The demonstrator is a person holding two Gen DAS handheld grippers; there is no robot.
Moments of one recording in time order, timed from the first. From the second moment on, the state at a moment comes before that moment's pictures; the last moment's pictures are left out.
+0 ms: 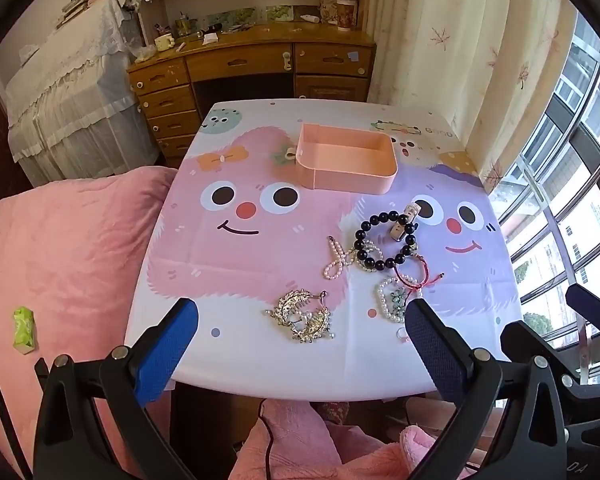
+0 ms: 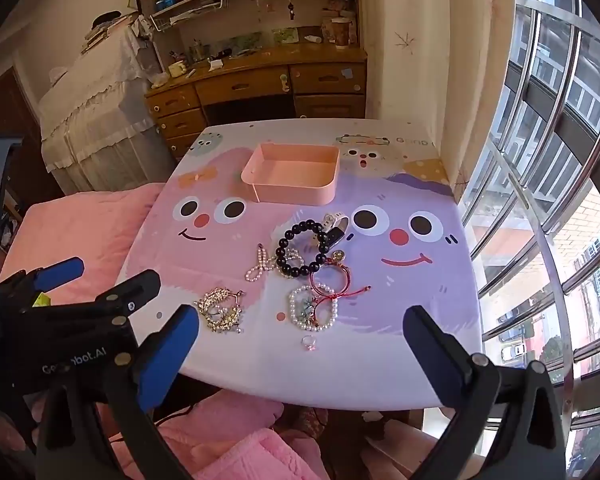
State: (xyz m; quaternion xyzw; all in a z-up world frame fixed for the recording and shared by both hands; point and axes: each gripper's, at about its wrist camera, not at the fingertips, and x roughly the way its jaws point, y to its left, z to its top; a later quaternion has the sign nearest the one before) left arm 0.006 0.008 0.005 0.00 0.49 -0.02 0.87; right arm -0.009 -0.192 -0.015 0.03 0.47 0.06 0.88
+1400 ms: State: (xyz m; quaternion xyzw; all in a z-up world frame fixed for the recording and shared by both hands) left arm -0.004 -0.015 0.013 0.03 0.48 -0.02 0.88; right arm -0.007 -0.220 -0.019 0.04 0.47 0.03 0.88
